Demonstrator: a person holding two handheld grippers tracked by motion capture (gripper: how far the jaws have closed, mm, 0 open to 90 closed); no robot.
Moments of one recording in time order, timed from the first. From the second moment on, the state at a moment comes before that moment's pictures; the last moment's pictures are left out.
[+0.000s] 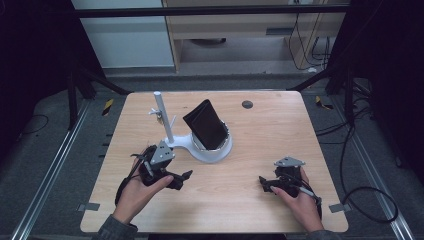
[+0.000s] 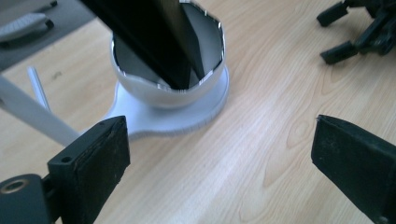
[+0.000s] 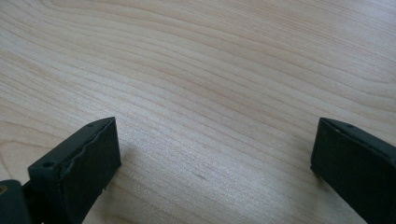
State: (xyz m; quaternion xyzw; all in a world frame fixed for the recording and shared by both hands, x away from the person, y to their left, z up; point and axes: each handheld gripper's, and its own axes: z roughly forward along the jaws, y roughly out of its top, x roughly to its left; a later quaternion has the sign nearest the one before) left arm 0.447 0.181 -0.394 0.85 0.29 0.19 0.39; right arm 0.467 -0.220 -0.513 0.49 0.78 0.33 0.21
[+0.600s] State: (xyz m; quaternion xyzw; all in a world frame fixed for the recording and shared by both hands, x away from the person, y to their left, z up) left arm 0.464 0.226 -0.473 0.85 0.37 0.18 0.34; right arm 0.467 -0.220 -0.513 0.49 0.78 0.33 0.21
